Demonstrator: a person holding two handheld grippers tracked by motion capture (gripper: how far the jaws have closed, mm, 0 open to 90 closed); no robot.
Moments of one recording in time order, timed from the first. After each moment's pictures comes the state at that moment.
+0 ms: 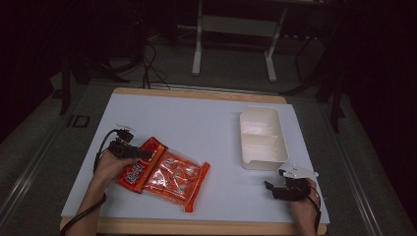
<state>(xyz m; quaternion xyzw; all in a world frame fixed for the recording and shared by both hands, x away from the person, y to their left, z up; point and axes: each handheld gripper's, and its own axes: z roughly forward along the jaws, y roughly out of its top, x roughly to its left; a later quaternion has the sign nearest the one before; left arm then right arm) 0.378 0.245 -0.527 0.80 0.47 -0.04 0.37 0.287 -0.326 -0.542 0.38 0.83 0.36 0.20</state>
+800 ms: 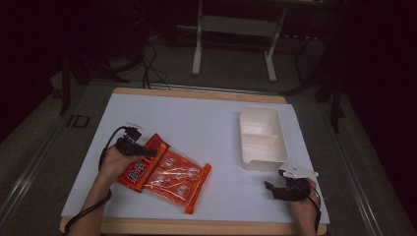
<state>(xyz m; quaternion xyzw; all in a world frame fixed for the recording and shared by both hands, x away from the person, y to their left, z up) 0.386 0.225 -0.514 0.82 0.43 -0.07 0.36 0.288 -0.326 -0.542 0.38 0.83 0.36 0.20</state>
